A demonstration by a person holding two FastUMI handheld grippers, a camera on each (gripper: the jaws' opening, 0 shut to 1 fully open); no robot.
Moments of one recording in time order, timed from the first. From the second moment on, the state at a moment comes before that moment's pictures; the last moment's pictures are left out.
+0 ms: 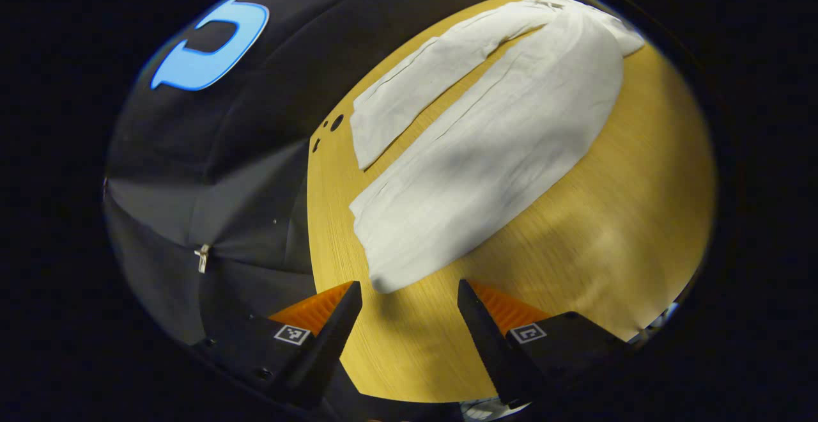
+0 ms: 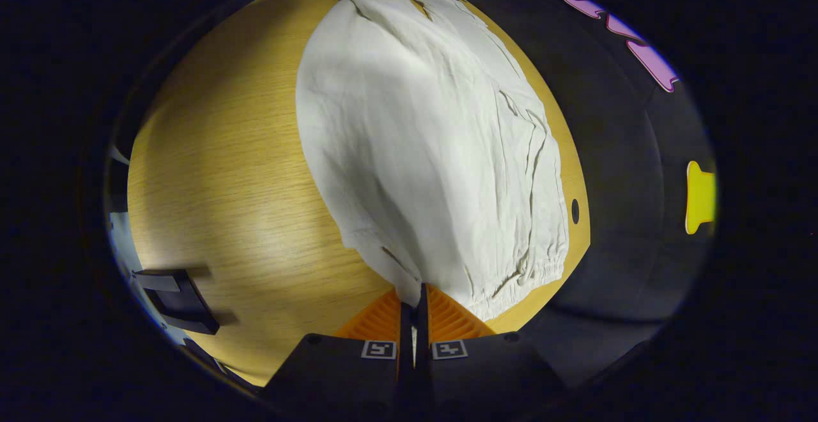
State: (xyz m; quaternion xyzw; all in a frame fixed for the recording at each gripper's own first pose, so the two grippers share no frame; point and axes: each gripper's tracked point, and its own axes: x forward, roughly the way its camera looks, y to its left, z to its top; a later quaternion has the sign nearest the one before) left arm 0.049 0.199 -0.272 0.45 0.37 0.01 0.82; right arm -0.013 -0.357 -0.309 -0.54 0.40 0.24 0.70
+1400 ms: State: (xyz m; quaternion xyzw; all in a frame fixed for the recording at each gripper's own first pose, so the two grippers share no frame) left arm 0.082 0.172 -0.290 0.47 0.43 -0.15 0.76; right arm -0.008 -0.360 -0.304 -0.54 0.39 0.22 0.71
